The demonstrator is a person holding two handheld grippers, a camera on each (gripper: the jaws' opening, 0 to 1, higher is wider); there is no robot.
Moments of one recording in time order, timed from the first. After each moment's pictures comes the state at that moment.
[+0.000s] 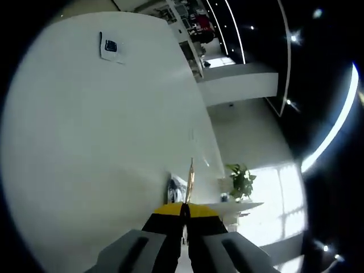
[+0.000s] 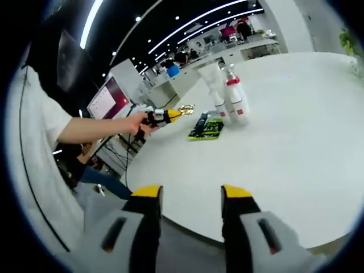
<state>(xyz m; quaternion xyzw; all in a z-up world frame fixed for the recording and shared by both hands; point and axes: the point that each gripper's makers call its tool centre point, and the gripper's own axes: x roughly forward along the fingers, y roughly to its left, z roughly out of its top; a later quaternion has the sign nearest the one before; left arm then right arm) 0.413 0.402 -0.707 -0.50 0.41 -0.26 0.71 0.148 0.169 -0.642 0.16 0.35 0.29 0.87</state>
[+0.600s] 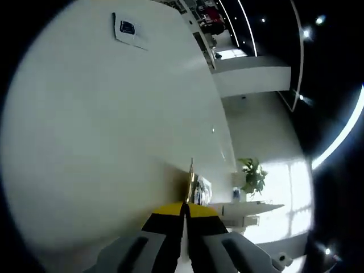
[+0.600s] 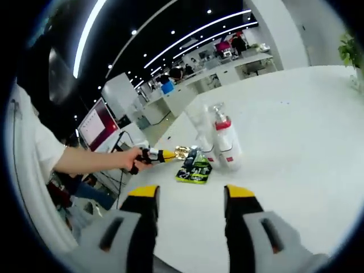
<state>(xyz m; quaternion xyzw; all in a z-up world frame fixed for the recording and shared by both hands) 0.423 0.406 -0.746 -0.48 0.46 -0.25 0.70 0.239 0.159 -0.597 0.17 0.30 0.27 0.90</state>
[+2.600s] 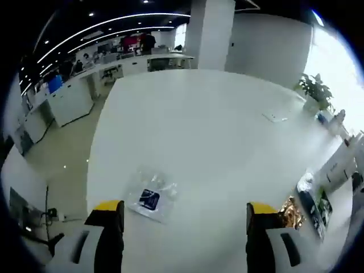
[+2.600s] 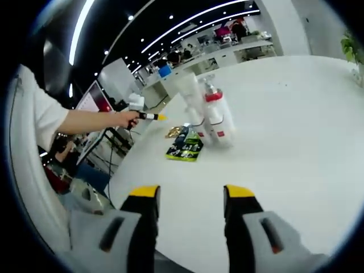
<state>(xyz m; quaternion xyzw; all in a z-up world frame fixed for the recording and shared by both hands) 0.571 0.530 -0.760 0.09 0.41 -0.22 0.88 0.223 0.148 -0.650 0.14 0.36 0.28 0.88</state>
